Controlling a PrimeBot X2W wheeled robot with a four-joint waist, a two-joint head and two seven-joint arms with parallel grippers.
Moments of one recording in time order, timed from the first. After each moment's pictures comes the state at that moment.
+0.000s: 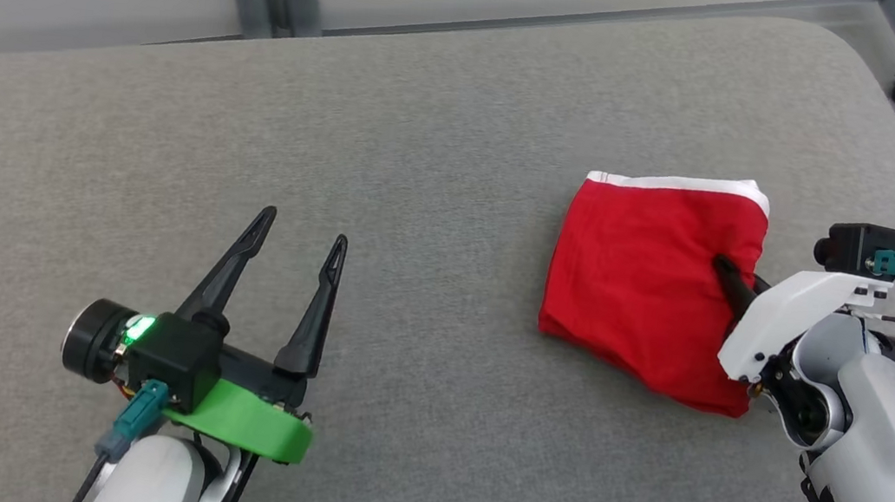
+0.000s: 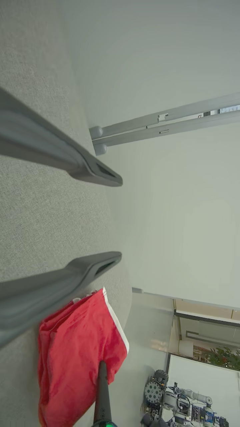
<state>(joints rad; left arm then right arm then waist) -0.18 0.07 -0.24 0.11 -0.12 -0.13 -0.26 -0.63 -0.31 0.40 0.74 0.79 0.13 0.12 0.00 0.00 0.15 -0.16</state>
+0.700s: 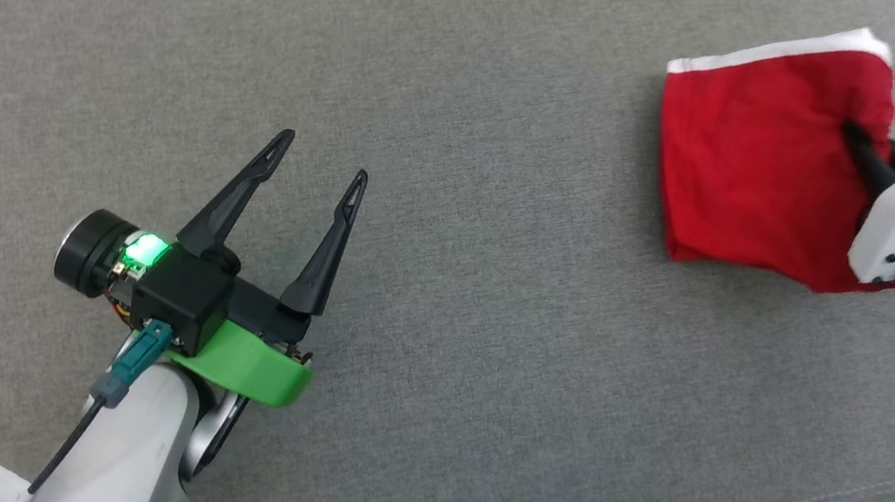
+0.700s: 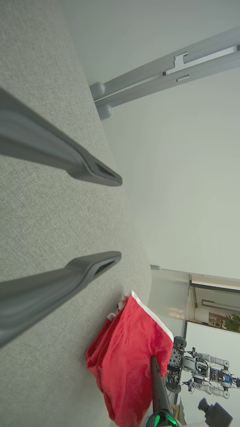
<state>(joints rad) -0.33 0.16 -0.32 0.10 -0.12 -0.13 -0.26 -0.83 -0.56 0.57 0.65 0.77 0.13 0.09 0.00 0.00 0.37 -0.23</state>
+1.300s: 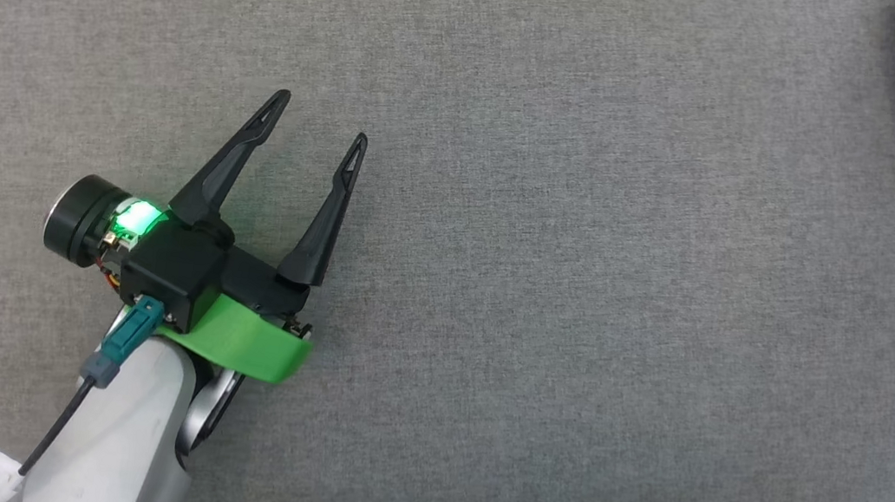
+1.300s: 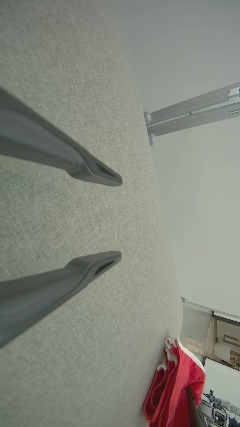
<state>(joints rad) -0.38 0.16 -0.32 0.08 -0.12 -0.13 -0.26 -1.10 -0.80 0.75 0.87 0.69 0.13 0.02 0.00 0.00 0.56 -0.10</state>
